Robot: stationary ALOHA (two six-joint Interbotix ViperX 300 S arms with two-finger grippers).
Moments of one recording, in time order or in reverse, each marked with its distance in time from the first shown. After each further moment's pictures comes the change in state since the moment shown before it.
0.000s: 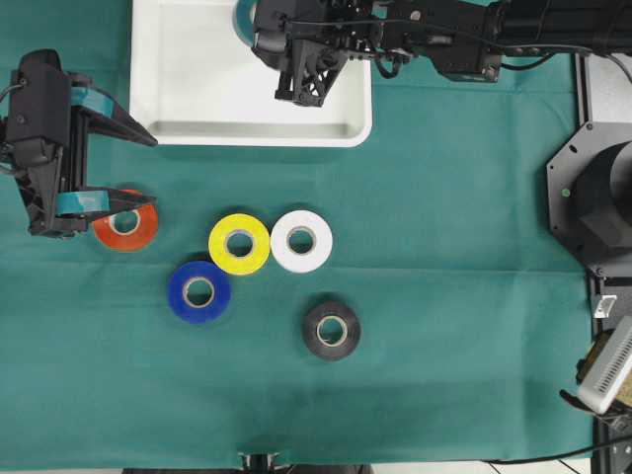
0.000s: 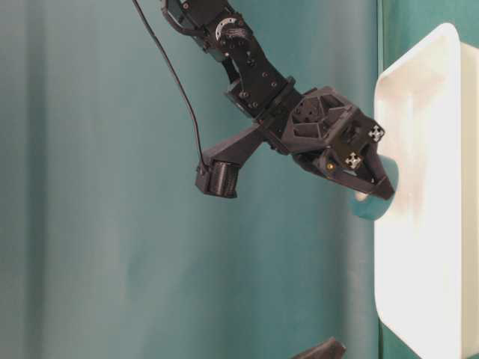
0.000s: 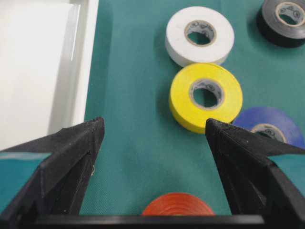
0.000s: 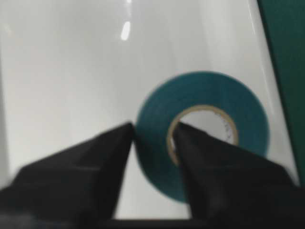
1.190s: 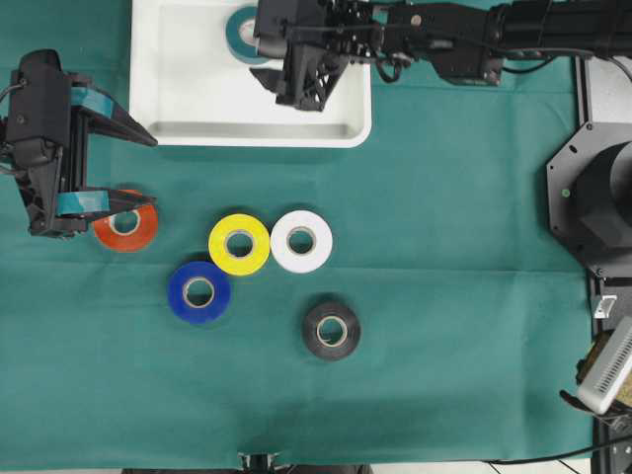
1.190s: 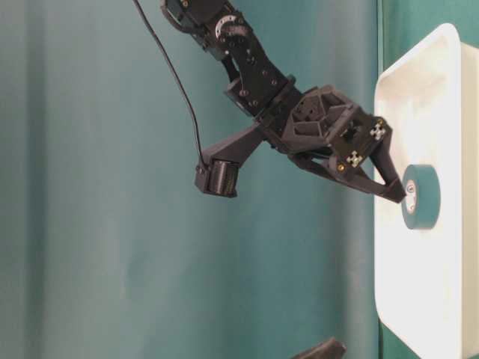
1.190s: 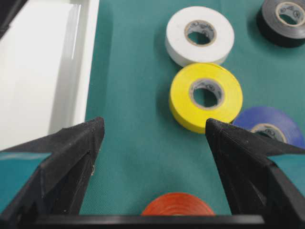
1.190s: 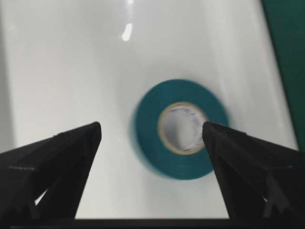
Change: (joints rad) left arm 0.000 0.000 0.000 0.000 0.002 0.000; right arm 0.029 -0.015 0.018 0.000 0.005 0.006
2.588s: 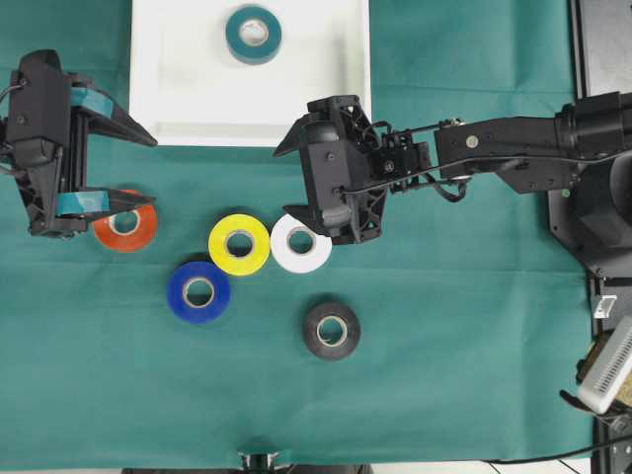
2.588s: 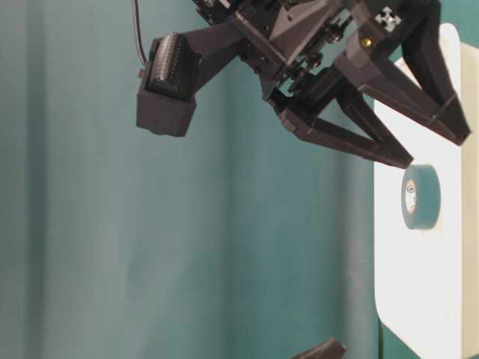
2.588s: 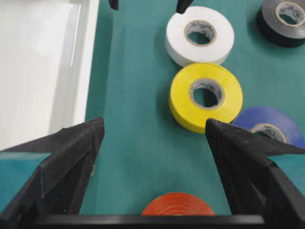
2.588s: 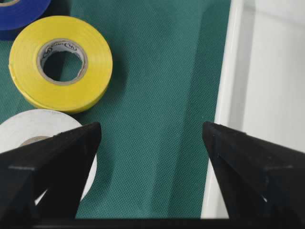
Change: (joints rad) left arm -0.002 0.002 0.000 0.000 -0.002 0.000; right arm 0.333 -0.201 0.202 0.002 -0.003 0.003
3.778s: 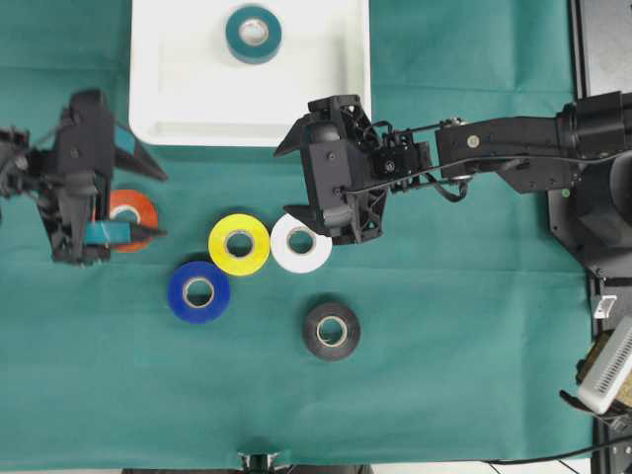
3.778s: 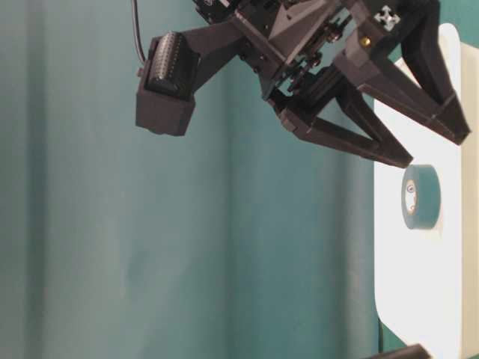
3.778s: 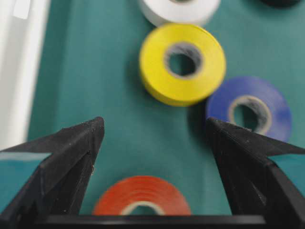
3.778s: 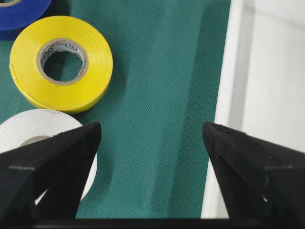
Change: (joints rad) left arm -0.095 0.170 -0.038 -0.002 0.002 -0.101; right arm 0.002 0.000 0.002 -0.002 0.000 -0.002
